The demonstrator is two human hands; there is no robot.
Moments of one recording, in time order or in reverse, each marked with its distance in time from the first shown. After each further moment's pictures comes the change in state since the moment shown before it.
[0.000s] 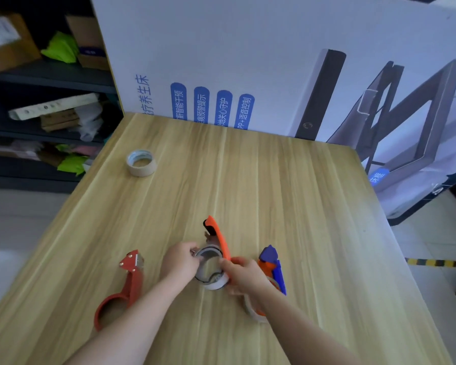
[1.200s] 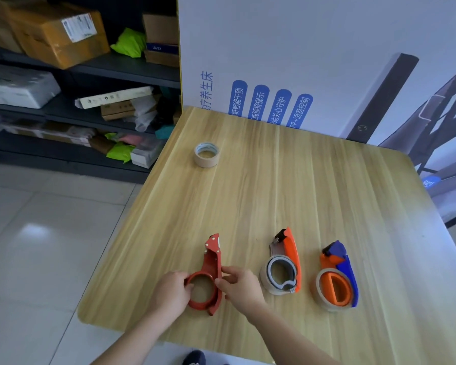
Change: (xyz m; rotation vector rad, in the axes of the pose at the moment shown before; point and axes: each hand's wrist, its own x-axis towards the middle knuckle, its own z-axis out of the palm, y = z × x) left_hand -0.054 -0.188 -0.080 0.105 -0.004 -0.001; right_hand -0.044 0.001 0.180 -0.294 -0.030 -0.164
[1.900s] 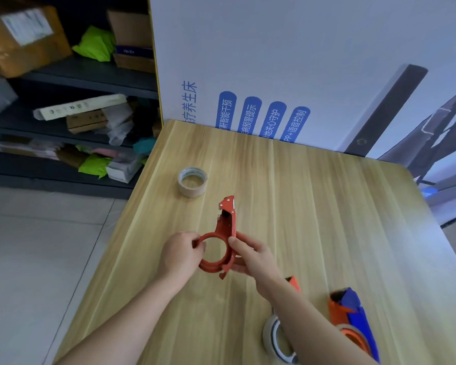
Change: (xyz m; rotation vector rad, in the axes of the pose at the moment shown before) left_hand 0.153 0.096 -0.068 -0.196 0.153 0.163; right_hand 0.114 -0.090 -0.082 0.612 0.012 -0.016
